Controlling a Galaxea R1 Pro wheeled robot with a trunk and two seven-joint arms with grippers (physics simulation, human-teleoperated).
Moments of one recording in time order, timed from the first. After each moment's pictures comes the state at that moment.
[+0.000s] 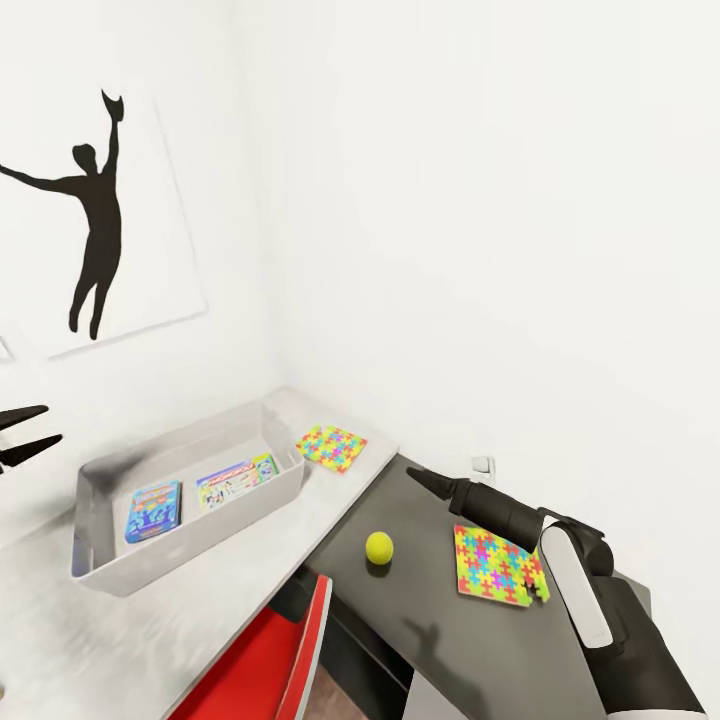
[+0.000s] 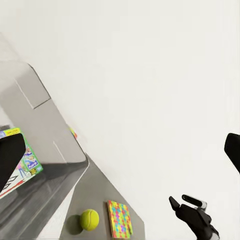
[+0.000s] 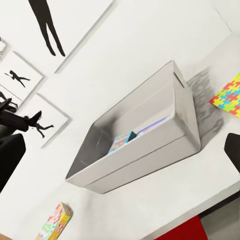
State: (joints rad) left arm -0.87 0.74 0.56 -0.61 0.04 1.03 -1.57; right arm -0.41 -0.08 -0.04 -1.43 -0.61 0.73 0.76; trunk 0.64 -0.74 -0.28
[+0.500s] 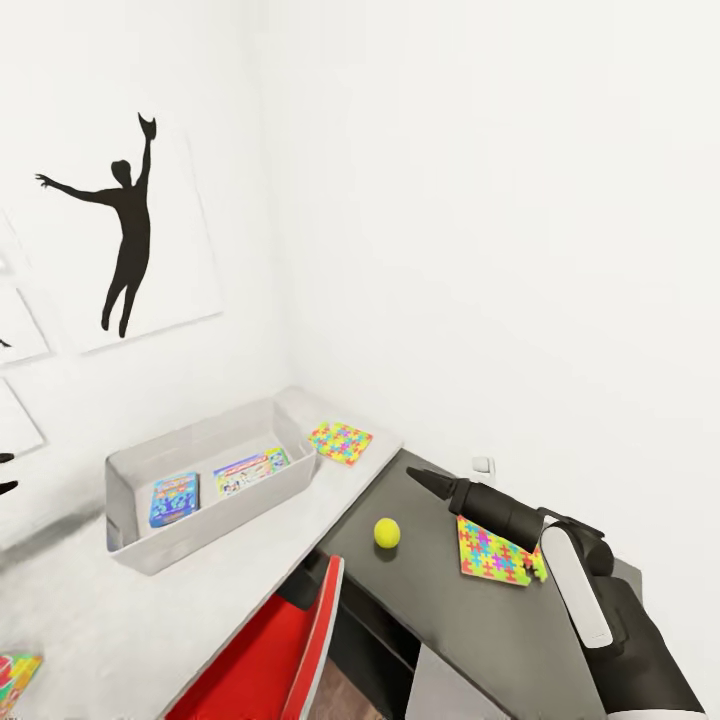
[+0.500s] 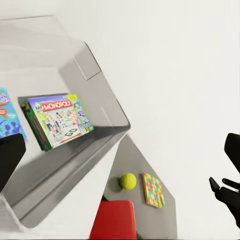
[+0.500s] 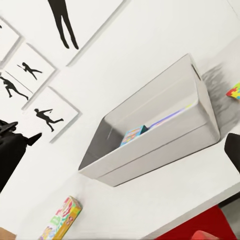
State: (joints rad) left arm -0.72 0.84 0.56 -0.57 0.04 0.93 -1.57; right arm -0.41 -0.08 -0.04 -1.43 -0.61 0.73 0.76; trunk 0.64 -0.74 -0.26
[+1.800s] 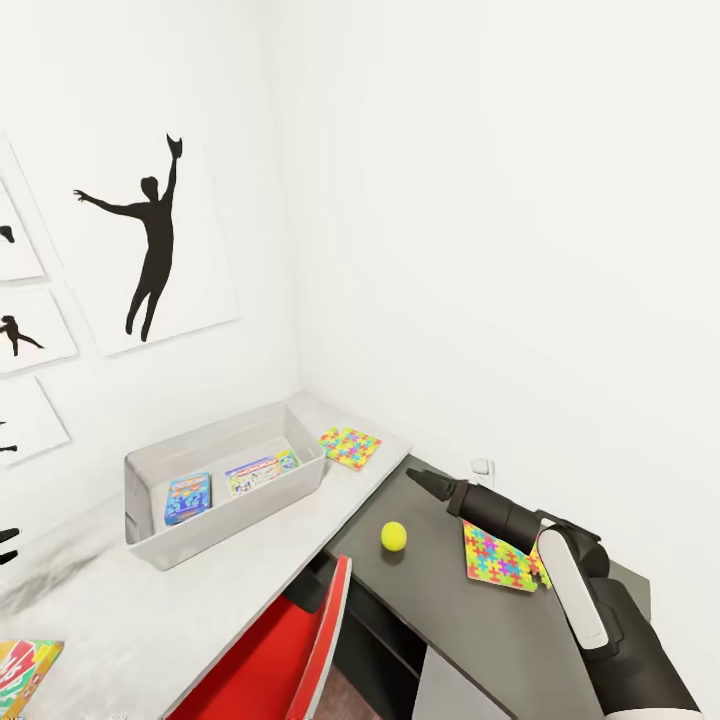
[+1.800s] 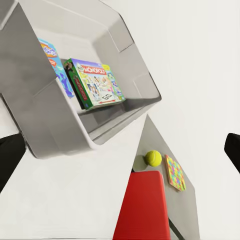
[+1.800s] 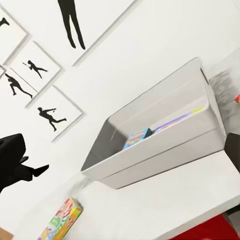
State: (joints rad) left arm -0.65 0.85 0.56 -0.22 0.03 0.56 -1.57; right arm -0.41 -0.08 -0.03 -1.39 -0.60 0.68 0.75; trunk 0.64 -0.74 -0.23
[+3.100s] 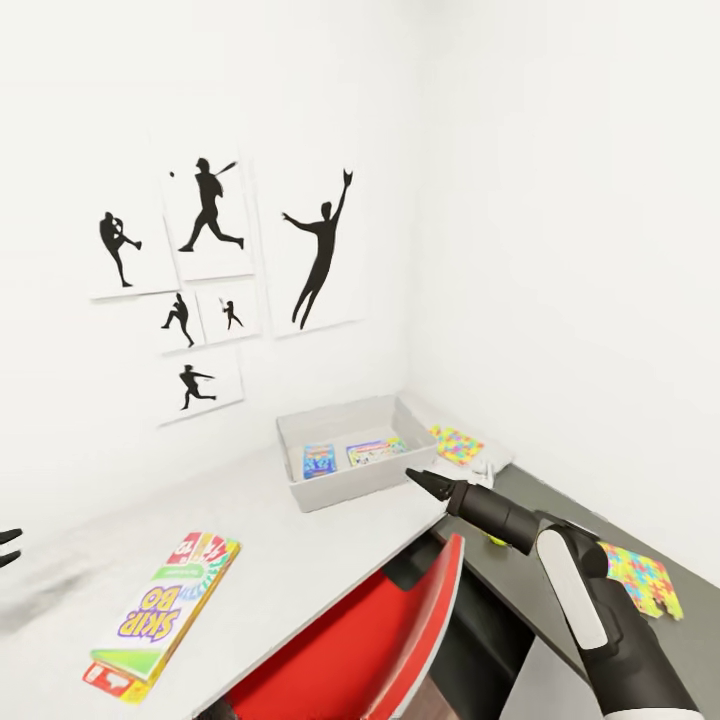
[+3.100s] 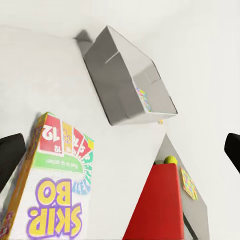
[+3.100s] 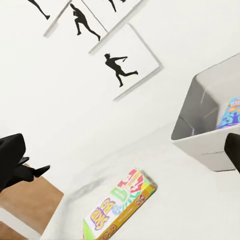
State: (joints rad) left arm -0.65 0.84 0.56 -0.22 0.03 0.56 -1.57; right arm -0.41 -0.08 -0.03 -1.39 -0.60 0.68 0.75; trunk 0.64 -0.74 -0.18
